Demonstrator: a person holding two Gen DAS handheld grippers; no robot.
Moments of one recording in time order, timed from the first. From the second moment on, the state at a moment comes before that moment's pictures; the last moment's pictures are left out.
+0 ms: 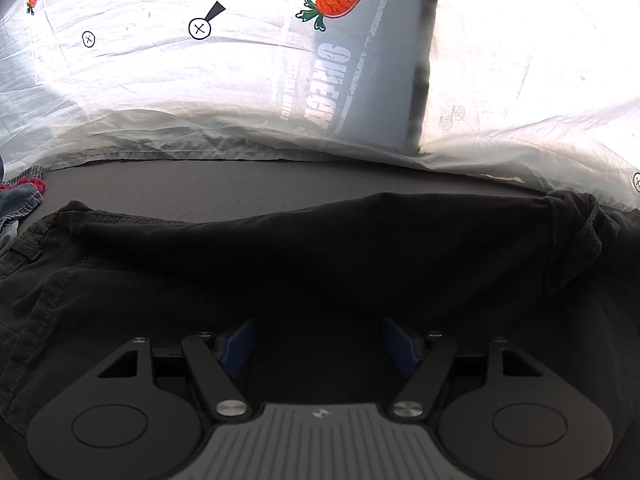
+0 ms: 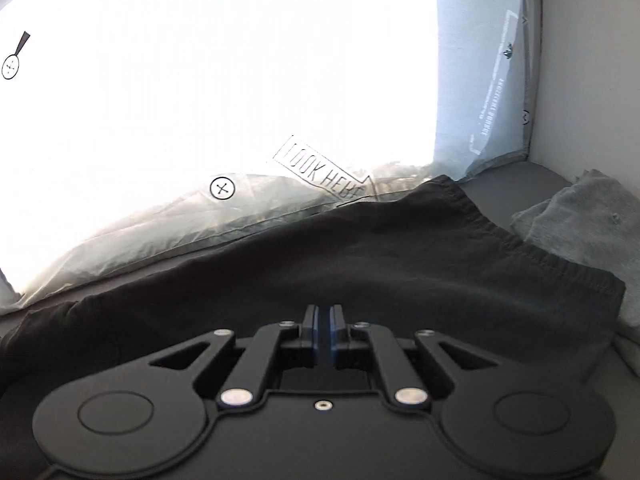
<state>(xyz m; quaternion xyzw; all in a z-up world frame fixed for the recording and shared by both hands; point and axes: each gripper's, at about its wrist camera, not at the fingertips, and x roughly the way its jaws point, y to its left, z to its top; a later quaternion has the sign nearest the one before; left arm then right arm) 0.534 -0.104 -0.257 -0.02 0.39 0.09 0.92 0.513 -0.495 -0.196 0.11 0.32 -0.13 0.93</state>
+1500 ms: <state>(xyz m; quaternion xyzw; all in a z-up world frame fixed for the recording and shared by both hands) 0.411 0.014 -0.235 0.02 0.45 0.08 0.89 0.384 -0.312 -0.234 0.27 0.40 0.07 0.87</state>
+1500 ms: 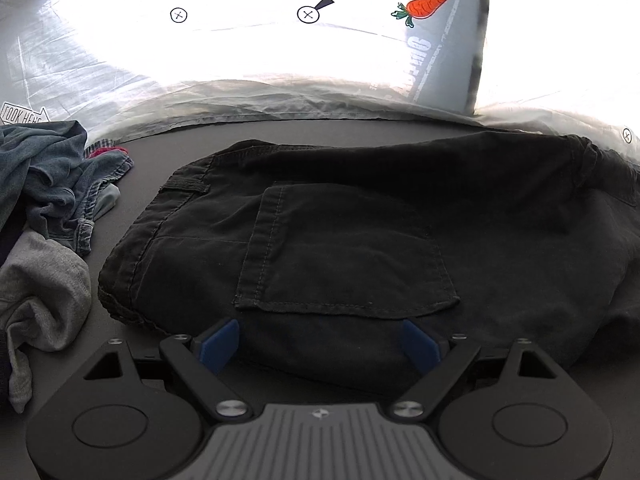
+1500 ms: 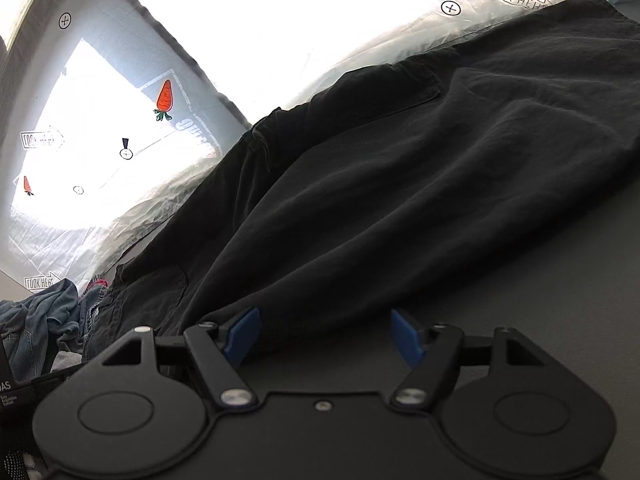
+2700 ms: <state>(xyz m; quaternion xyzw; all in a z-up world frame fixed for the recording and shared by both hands) 0.424 0.087 -0.244 -0.08 0.42 0.10 0.90 0.476 -0.199 -0.255 0.35 0.48 0.27 0.76</state>
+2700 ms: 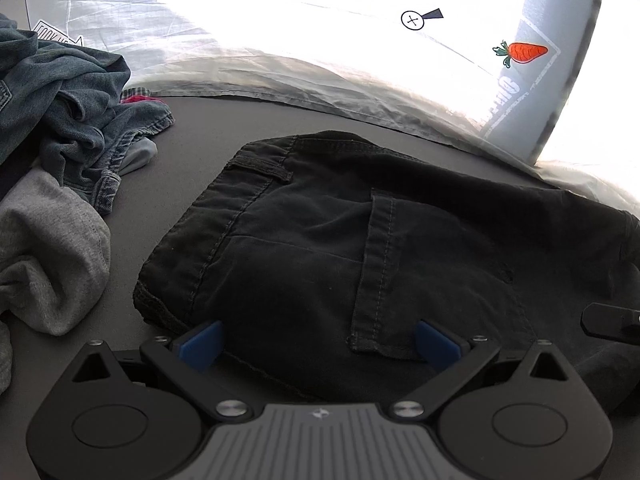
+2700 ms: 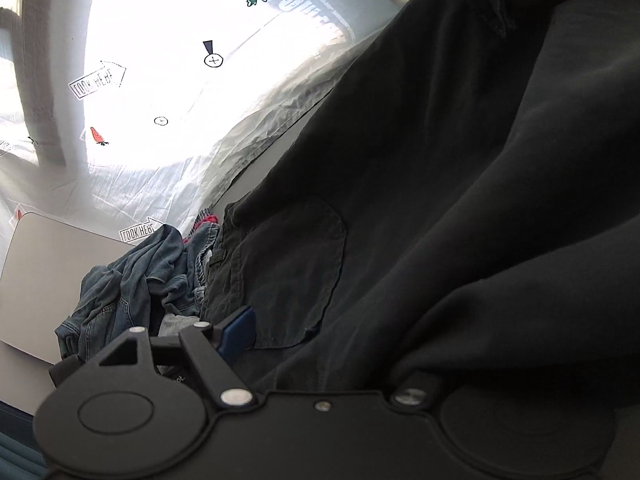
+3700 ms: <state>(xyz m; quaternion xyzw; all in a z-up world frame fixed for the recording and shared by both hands) 0.418 0.097 -0.245 -0.13 0.42 0.11 0.89 0.415 -0.210 -0.169 0.07 0.37 0.14 0.92</state>
